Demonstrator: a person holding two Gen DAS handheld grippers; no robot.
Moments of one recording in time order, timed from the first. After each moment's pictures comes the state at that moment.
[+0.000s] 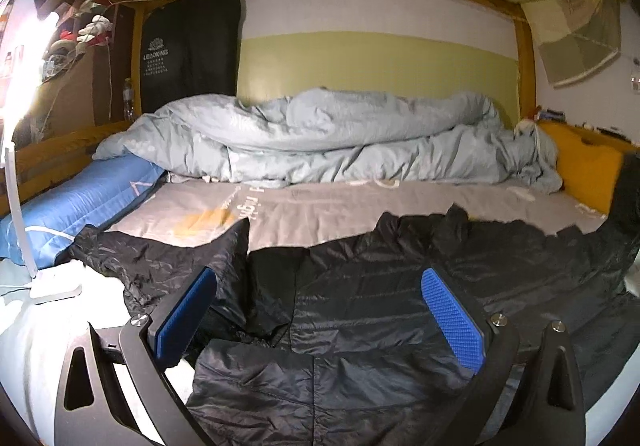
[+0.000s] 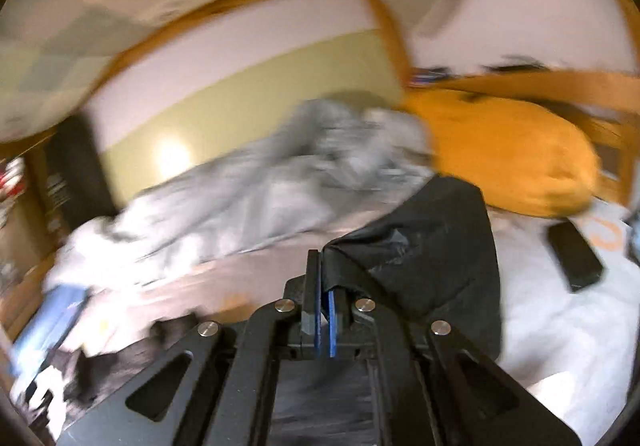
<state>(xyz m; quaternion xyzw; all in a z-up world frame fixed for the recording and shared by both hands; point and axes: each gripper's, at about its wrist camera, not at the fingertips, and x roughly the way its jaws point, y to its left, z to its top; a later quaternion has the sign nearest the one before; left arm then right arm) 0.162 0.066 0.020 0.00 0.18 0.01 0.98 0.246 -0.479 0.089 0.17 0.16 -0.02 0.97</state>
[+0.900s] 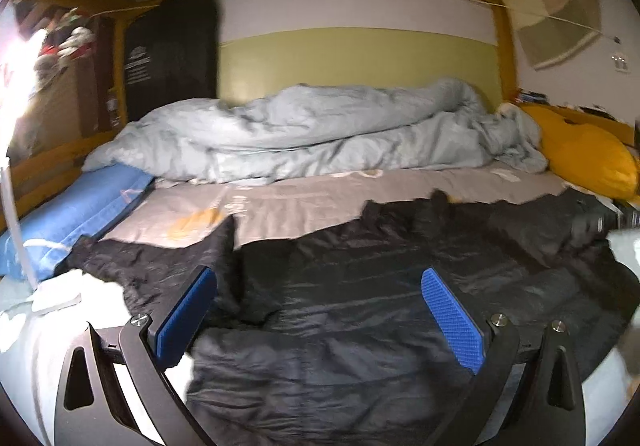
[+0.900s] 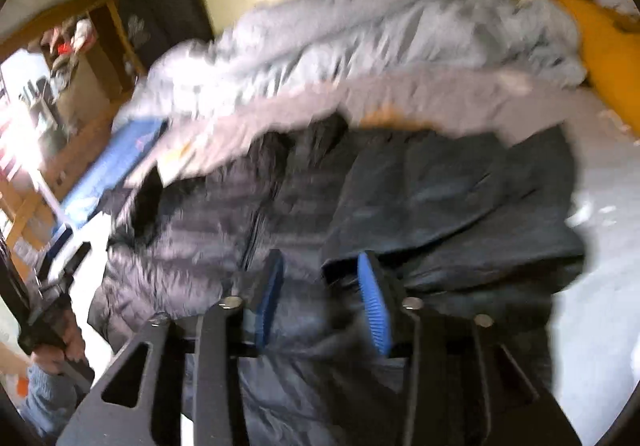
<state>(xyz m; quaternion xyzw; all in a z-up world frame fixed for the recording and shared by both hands) 0.150 0.045 0.019 0.04 0.19 -0.02 0.98 0.250 -0.302 -0.002 0.10 0.35 0.14 0.92</state>
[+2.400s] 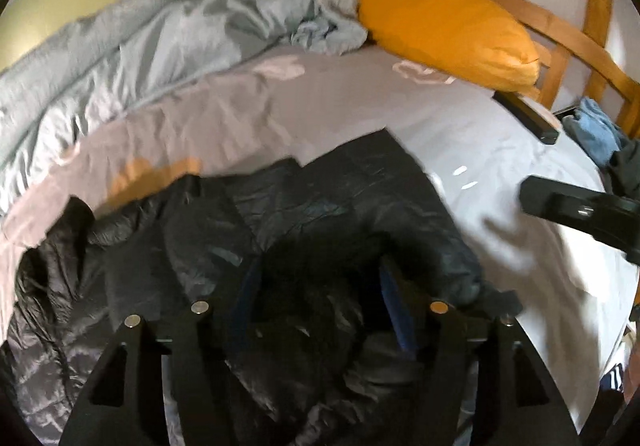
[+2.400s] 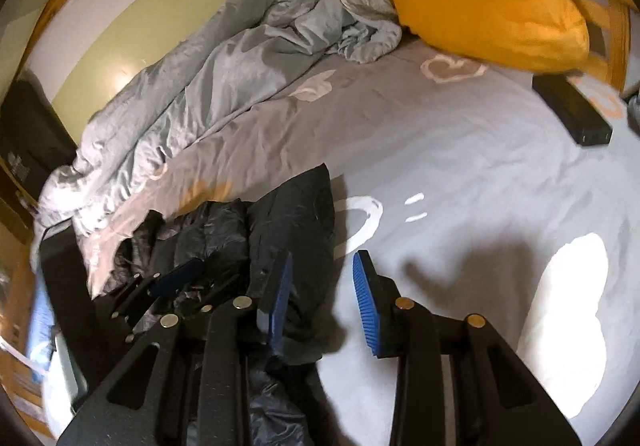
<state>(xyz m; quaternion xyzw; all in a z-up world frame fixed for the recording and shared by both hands) 0.335 -0.313 -0.035 0.14 0.41 -0.30 0.85 0.268 -0.478 -0.008 0.24 0.36 -0.08 0.90</state>
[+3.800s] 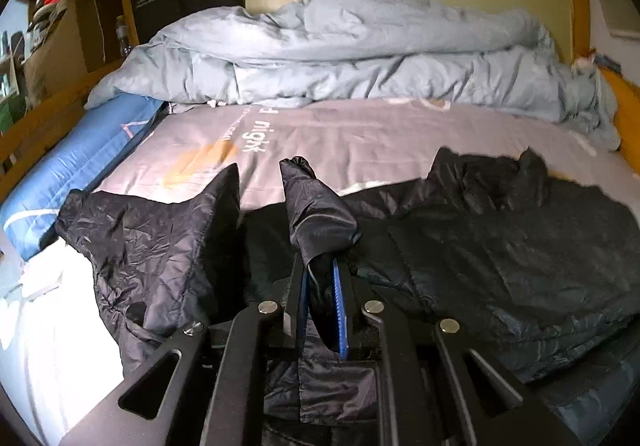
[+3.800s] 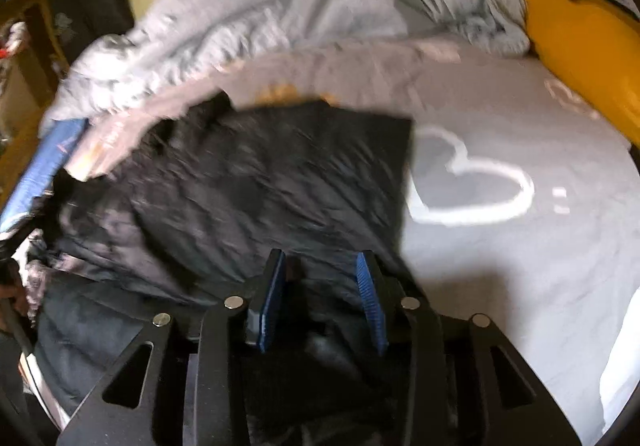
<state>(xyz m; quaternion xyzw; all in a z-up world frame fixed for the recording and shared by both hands) 0.302 0.081 -0.026 0.01 0.34 0.07 0.94 0.301 -0.357 -0.056 0.09 0.43 0.03 0.90</state>
